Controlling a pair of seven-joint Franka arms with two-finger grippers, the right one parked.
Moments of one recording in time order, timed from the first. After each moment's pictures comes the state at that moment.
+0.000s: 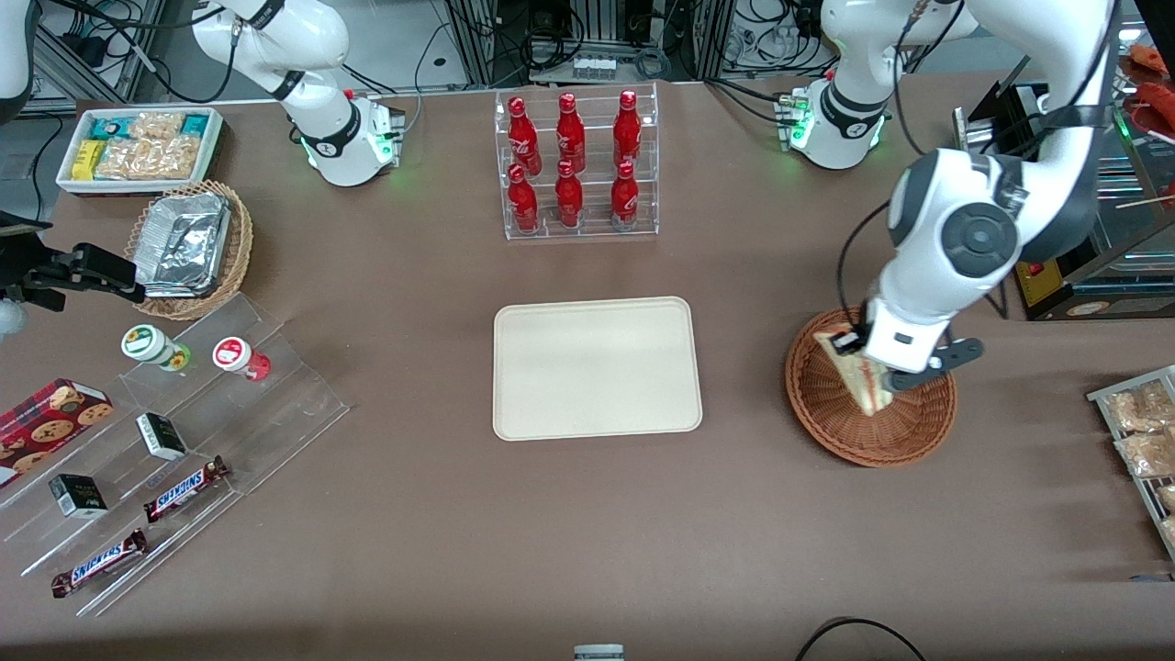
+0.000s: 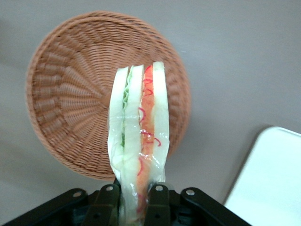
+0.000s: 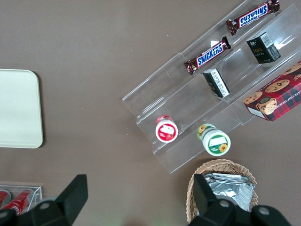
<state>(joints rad) -0.02 0.15 -0.27 -1.97 0.09 2.05 -0.69</state>
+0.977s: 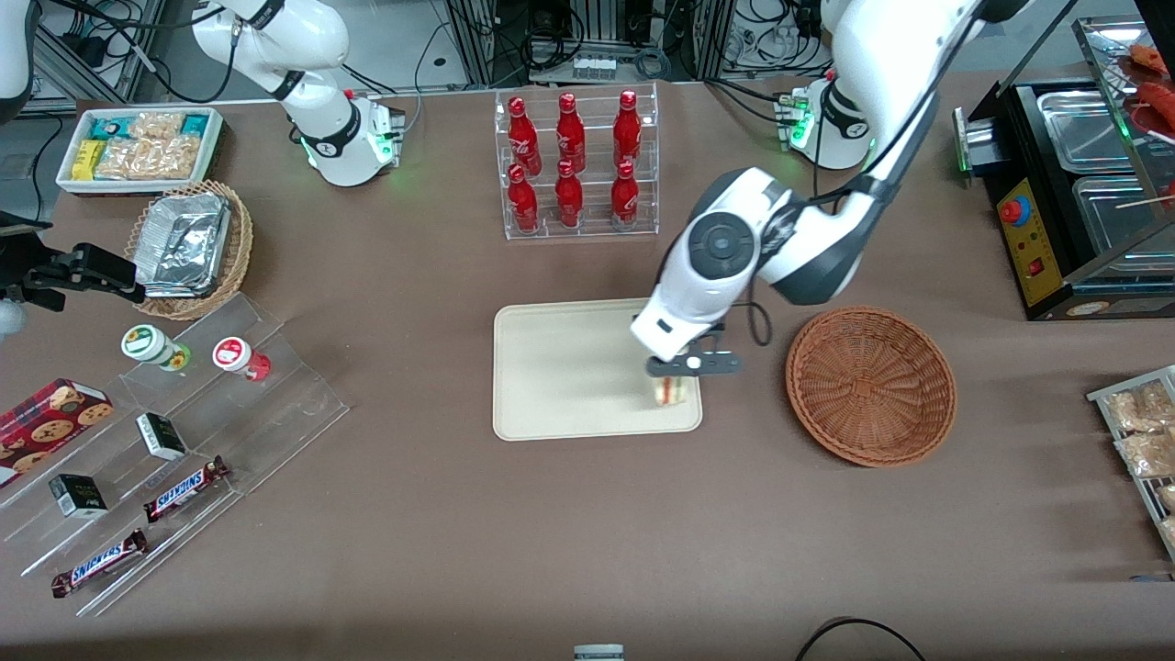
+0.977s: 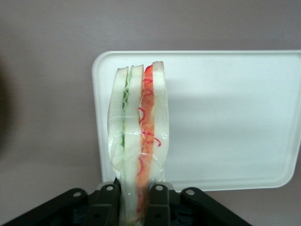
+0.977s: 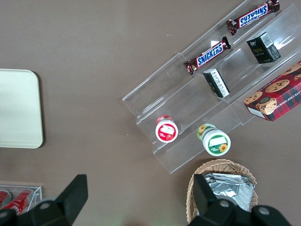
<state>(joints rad) -0.29 0.50 -0.43 -1.64 0.09 2.05 -0.74</state>
